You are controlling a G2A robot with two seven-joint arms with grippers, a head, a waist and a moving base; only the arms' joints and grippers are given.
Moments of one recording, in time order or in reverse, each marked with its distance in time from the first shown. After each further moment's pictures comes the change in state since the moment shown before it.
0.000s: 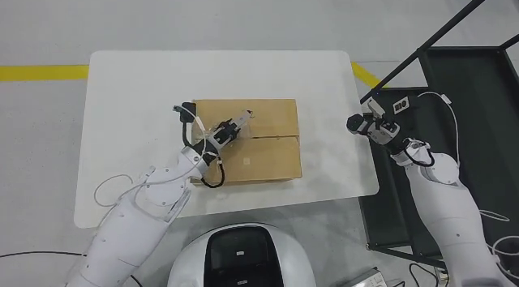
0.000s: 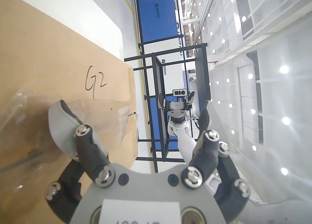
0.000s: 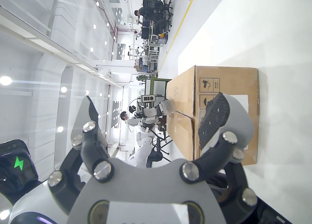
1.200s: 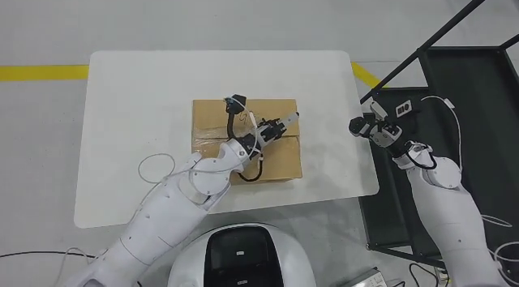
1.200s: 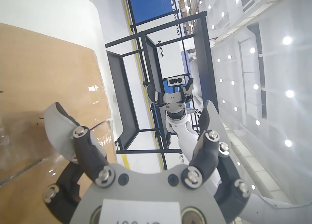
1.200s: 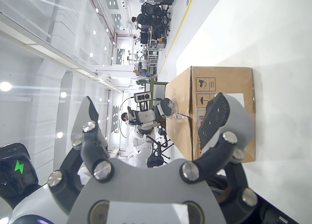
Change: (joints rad) left arm -0.184 -0.146 0.232 0.142 0.056 -0.009 0.039; right arm -0.041 -0.009 0.030 -0.039 -0.019 0.020 -0.026
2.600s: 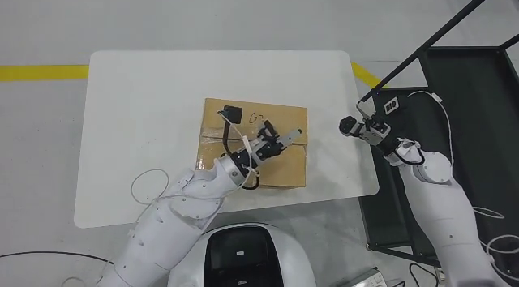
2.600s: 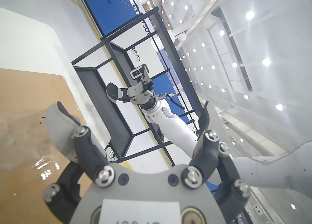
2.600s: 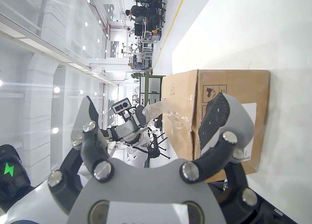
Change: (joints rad) left arm 0.174 0.008 -0.125 -0.130 0.198 -0.225 -0.019; right arm 0.038 -0.015 -0.046 -0.010 -0.067 0.028 -0.011
